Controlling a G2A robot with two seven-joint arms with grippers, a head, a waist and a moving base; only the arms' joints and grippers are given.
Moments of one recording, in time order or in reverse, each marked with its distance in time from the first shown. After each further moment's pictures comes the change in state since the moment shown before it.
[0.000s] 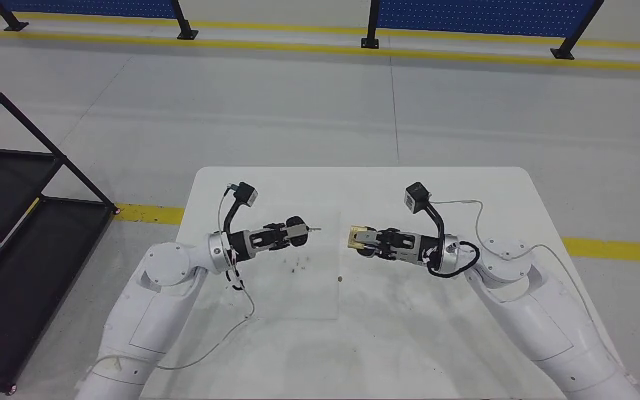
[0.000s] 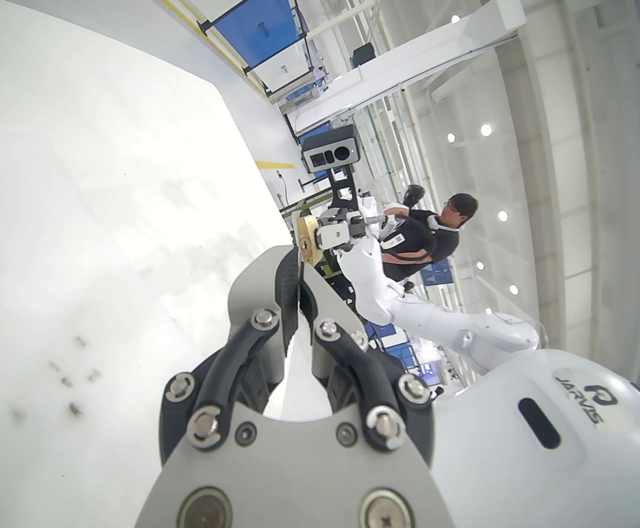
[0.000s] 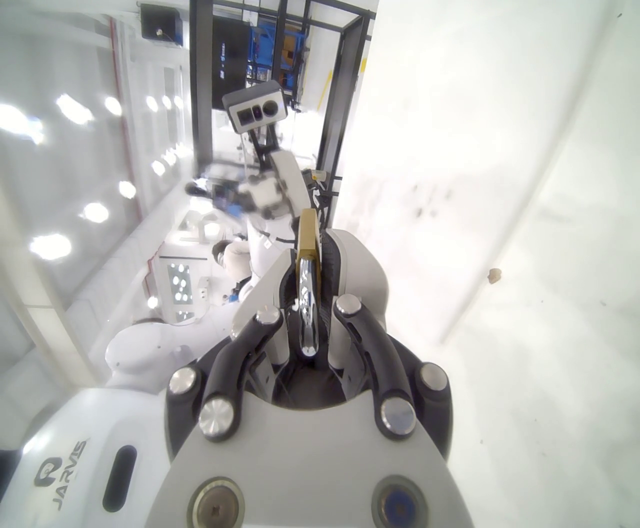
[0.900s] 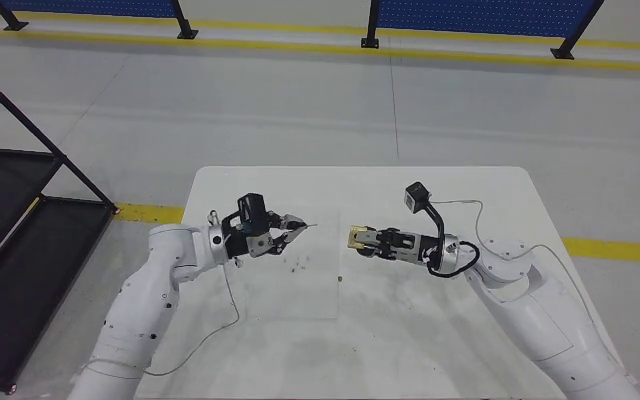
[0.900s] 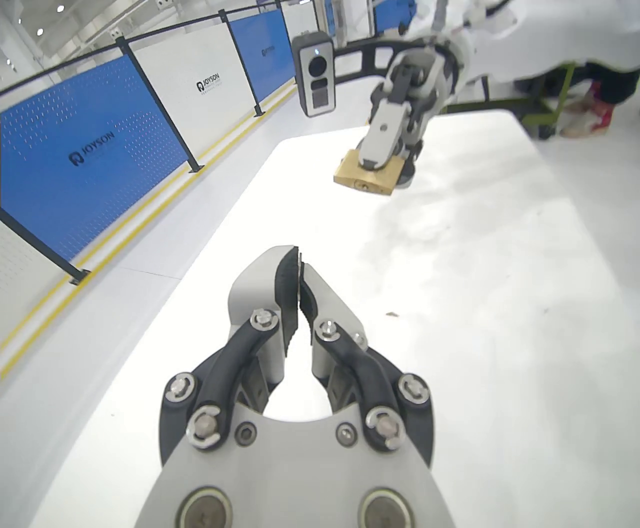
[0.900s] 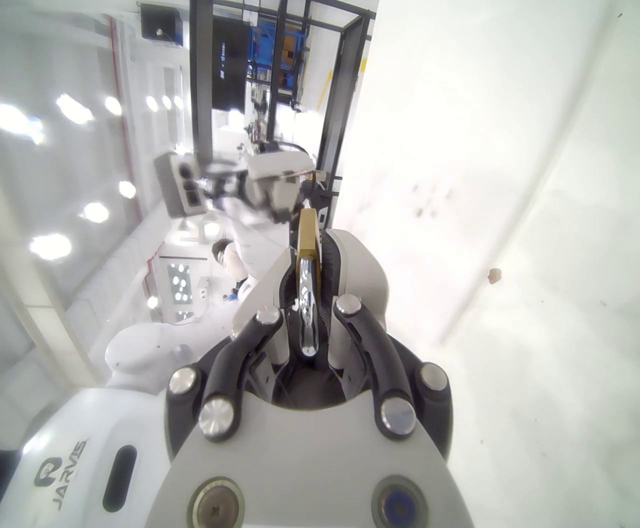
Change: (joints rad) left arm -0.044 0.019 -0.003 -0.026 1.826 -0.683 1.217; right arm 0.000 0.000 0.000 0.000 0.000 0.000 0.000
